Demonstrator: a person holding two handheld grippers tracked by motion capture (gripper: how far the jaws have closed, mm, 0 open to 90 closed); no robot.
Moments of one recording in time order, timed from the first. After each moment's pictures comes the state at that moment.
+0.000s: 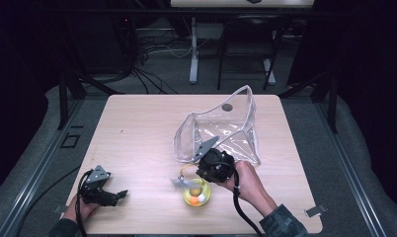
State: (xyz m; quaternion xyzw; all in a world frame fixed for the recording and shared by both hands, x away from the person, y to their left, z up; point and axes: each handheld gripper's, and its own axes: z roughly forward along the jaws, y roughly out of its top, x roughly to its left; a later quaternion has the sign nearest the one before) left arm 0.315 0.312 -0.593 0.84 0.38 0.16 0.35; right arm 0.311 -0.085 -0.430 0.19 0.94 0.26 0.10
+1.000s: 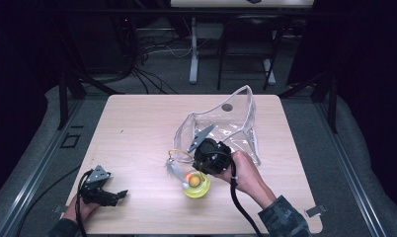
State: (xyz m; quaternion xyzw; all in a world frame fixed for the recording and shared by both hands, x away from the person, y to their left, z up) left arm 0.315 0.312 -0.593 0.84 0.38 0.16 0.35; right arm 0.320 -0.075 -0.402 0.19 0.94 0.27 0.09
